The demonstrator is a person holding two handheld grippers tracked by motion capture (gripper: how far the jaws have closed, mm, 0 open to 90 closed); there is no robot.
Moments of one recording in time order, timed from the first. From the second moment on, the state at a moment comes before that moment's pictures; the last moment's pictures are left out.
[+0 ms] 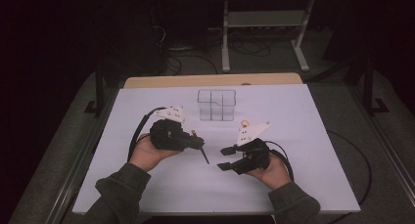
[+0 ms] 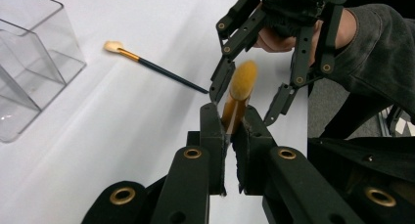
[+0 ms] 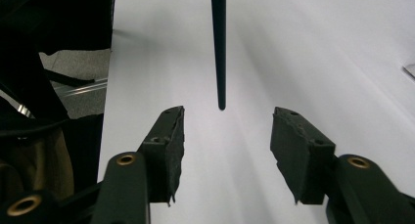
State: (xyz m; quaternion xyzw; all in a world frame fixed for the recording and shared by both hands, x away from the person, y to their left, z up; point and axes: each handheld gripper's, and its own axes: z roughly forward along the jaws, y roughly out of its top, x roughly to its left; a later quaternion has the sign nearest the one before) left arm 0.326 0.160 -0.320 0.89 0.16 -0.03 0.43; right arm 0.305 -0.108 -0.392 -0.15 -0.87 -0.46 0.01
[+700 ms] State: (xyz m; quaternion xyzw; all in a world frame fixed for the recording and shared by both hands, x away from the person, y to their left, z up) left arm 0.366 0.159 -0.306 0.88 0.18 -0.02 0.43; right arm 0.315 -0.145 -0.392 -0.19 -0.86 -0.47 0.00
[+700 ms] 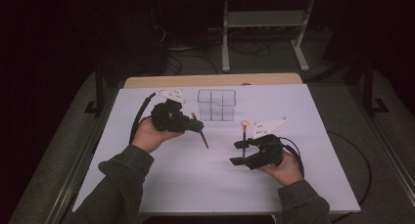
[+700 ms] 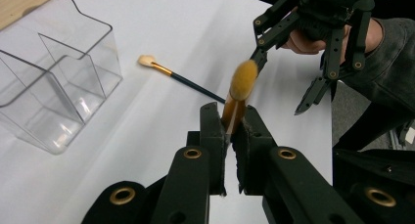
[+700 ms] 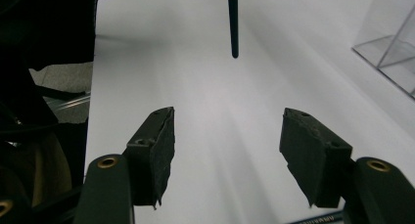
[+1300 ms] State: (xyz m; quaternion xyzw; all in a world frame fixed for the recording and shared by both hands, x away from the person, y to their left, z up) left arm 0.392 0.153 -0.292 0.89 0.18 -0.02 0.42; right arm 0.314 -0.174 -0.397 -0.22 -0.86 -0.47 -0.01
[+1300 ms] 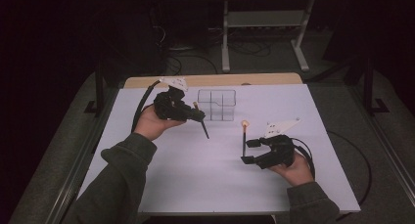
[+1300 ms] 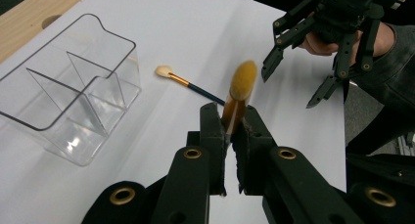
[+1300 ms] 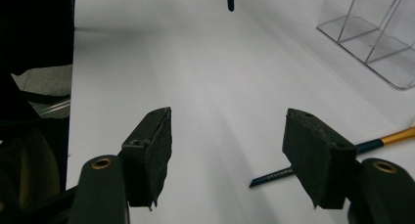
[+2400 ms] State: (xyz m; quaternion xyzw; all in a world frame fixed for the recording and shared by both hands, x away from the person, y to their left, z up) left arm 0.446 0.138 -0.267 0.89 0.19 -0.02 0.41; right arm 0.313 -0.189 -0.395 -0.23 -0.85 -0.47 -0.03
